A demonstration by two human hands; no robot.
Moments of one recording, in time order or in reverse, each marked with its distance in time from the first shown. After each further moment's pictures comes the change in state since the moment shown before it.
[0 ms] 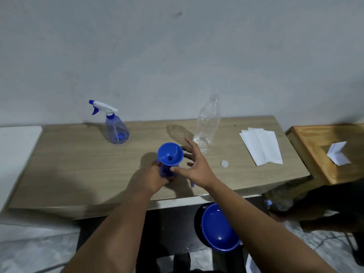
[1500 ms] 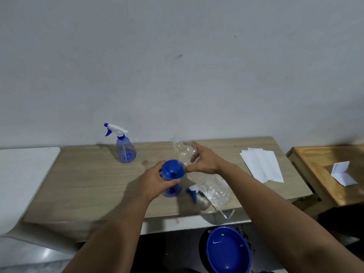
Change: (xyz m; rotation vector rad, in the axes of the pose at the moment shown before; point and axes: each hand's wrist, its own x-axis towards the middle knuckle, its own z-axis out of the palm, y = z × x) left_hand -0.005 0.014 -0.031 -0.322 0.223 0.150; right_hand 0.040 -0.077 -0.063 -0.500 -0.231 -0.037
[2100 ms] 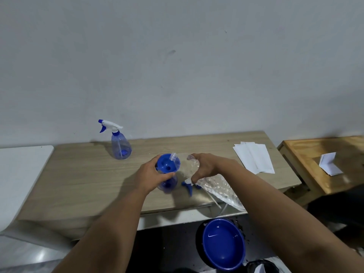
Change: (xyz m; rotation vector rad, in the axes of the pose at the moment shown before) left_hand -0.001 0.000 0.000 -0.029 -0.049 0.014; right_hand -0.028 0.004 0.000 -0.364 -0.231 0.267
